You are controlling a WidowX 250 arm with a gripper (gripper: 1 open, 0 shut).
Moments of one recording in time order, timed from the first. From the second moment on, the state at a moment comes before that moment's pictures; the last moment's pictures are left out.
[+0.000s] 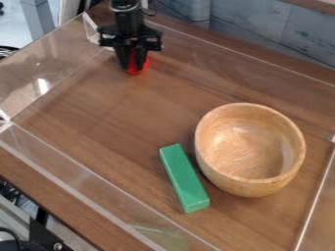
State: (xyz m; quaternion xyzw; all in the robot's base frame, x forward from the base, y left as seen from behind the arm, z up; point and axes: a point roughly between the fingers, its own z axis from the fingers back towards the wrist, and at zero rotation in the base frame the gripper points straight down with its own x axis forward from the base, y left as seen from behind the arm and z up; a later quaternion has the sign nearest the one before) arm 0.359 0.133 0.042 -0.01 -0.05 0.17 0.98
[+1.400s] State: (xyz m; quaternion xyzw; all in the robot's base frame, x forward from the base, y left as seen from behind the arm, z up) arm 0.366 -0.057 0.064 0.00 -0.07 -0.04 1.00
